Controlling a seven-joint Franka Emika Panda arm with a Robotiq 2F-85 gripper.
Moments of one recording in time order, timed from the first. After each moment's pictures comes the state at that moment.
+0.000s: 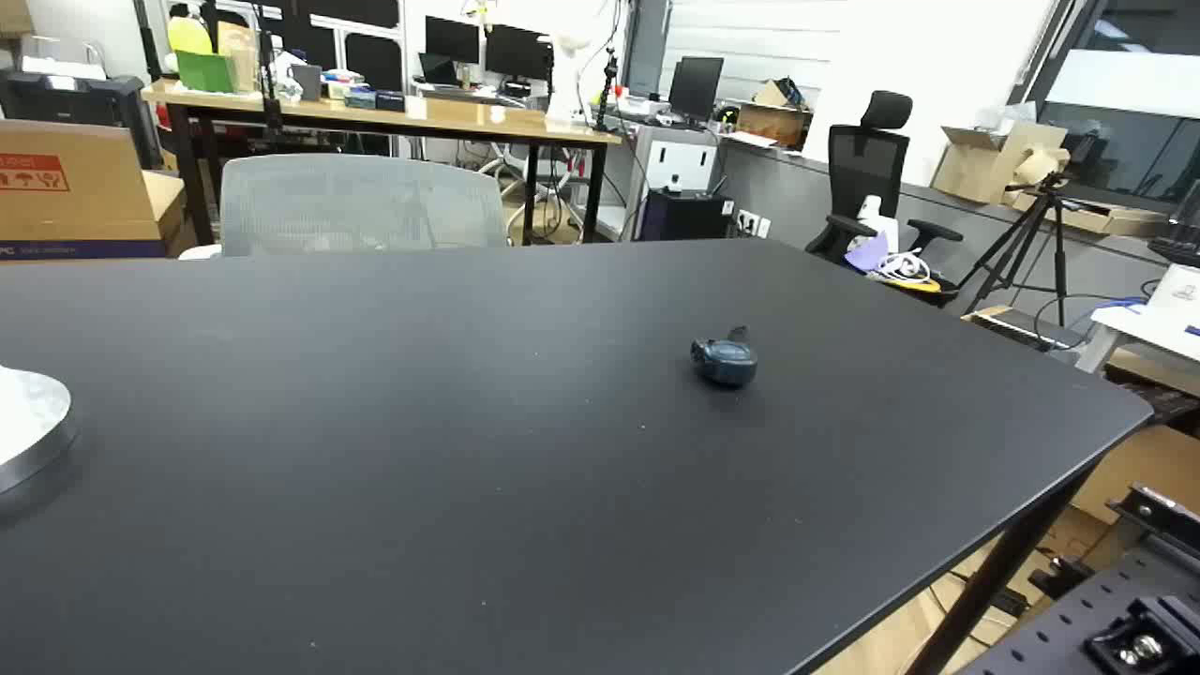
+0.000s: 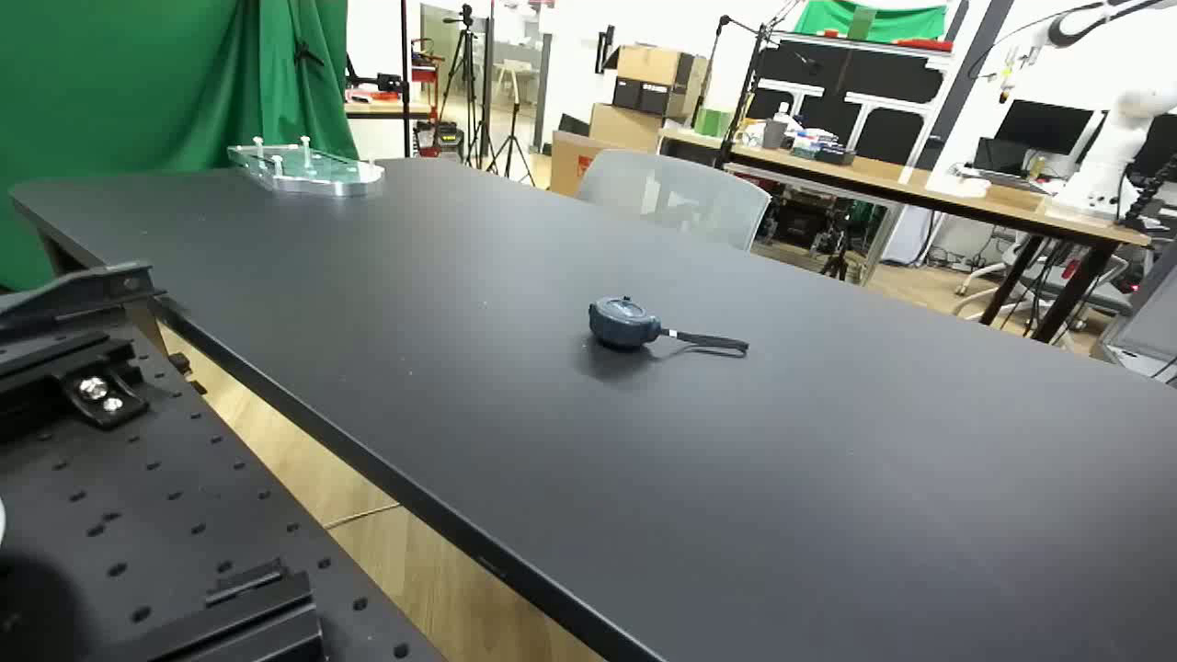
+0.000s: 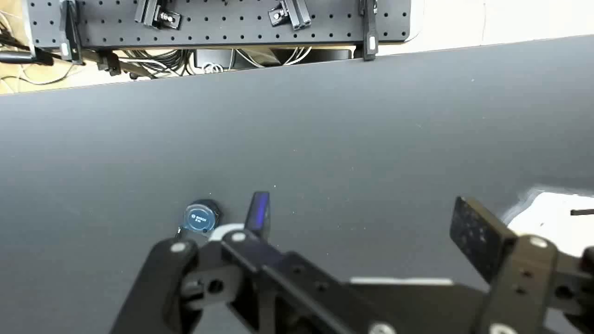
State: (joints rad) arm 0.10 -0.47 0.27 -2.12 0.14 1.50 0.35
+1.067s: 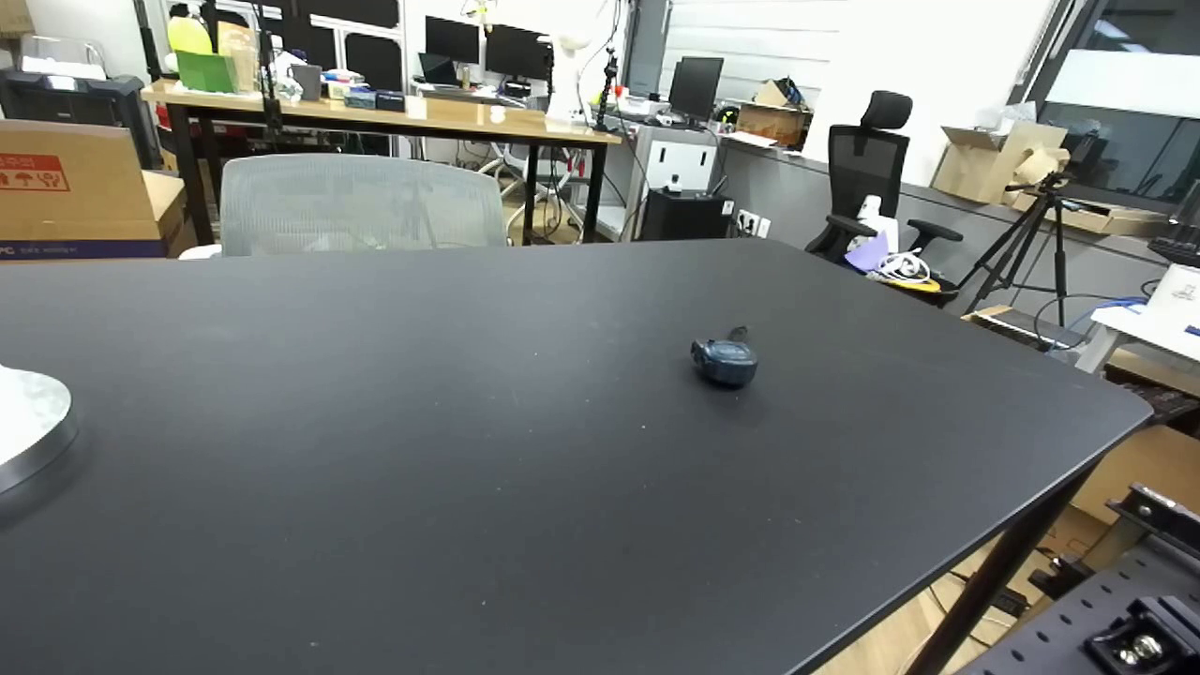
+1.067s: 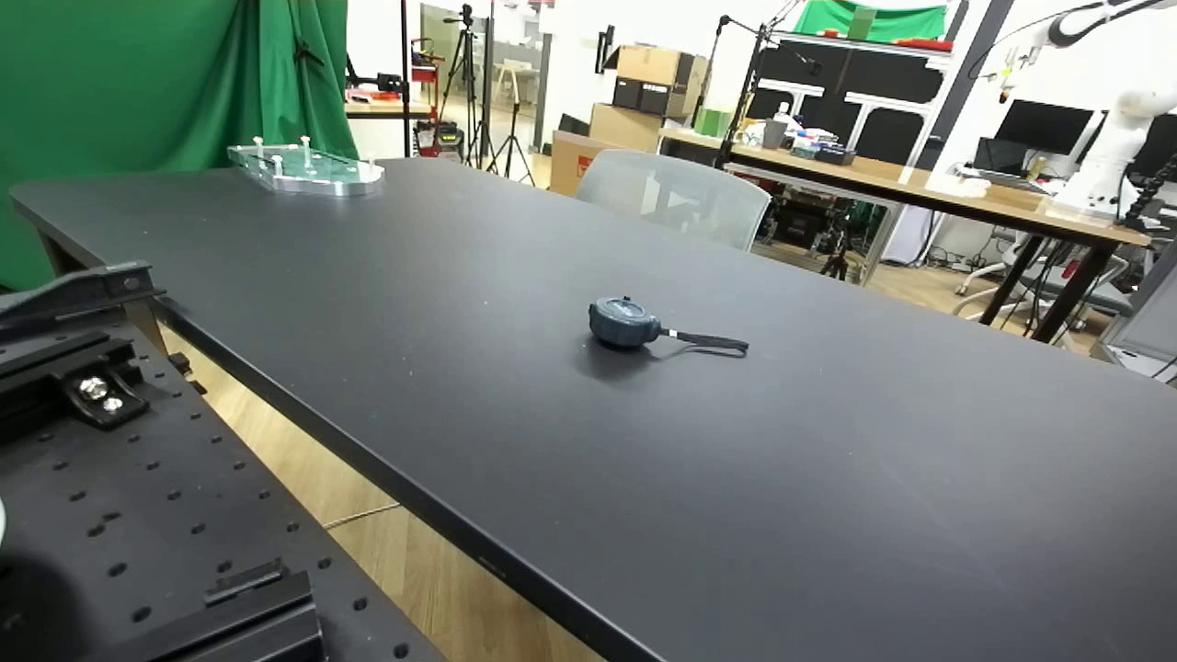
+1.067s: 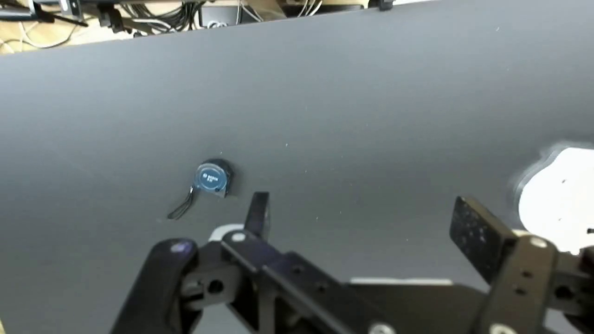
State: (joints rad) arm 0.09 -0.47 0.27 -2.15 0.08 1.62 0.35
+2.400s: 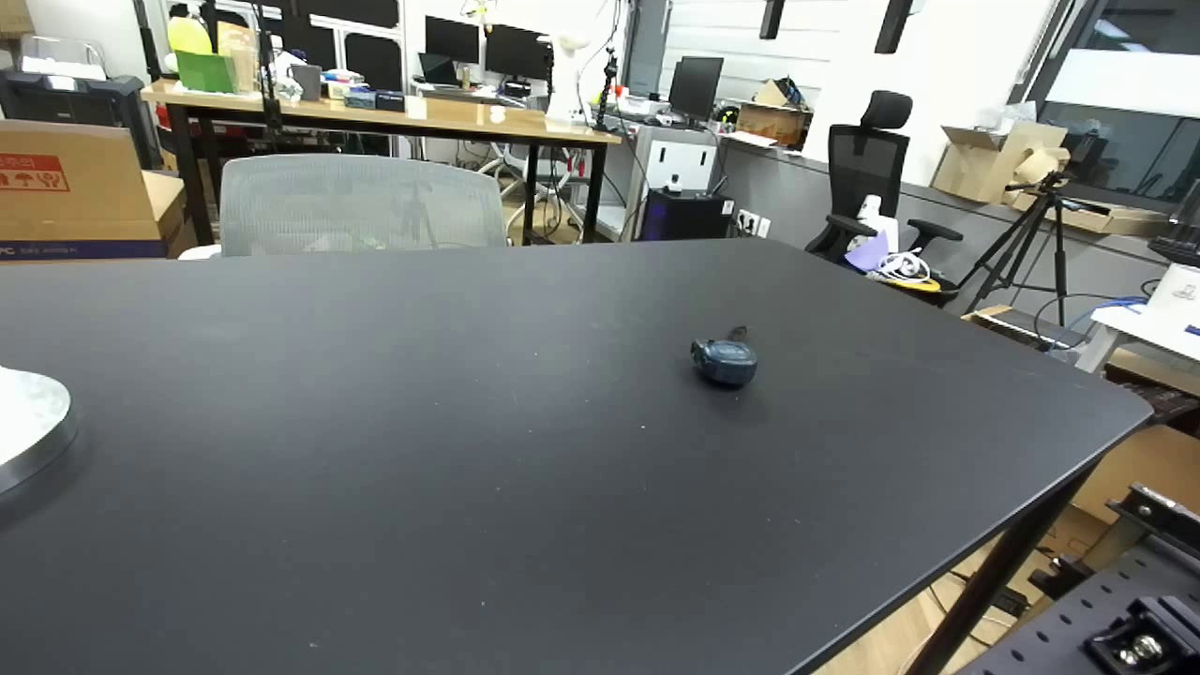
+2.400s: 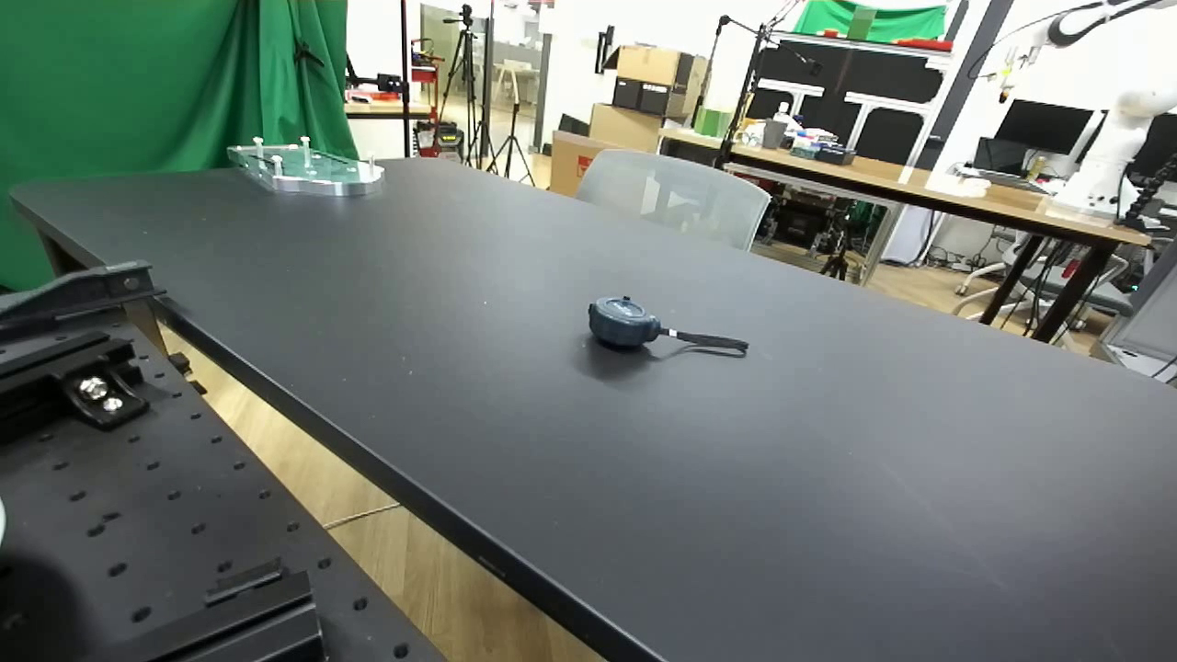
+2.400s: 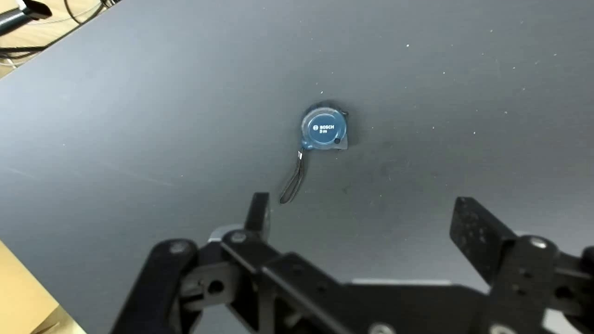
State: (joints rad) arm -0.11 -0.33 0.03 -2.39 -0.04 2.08 0.33
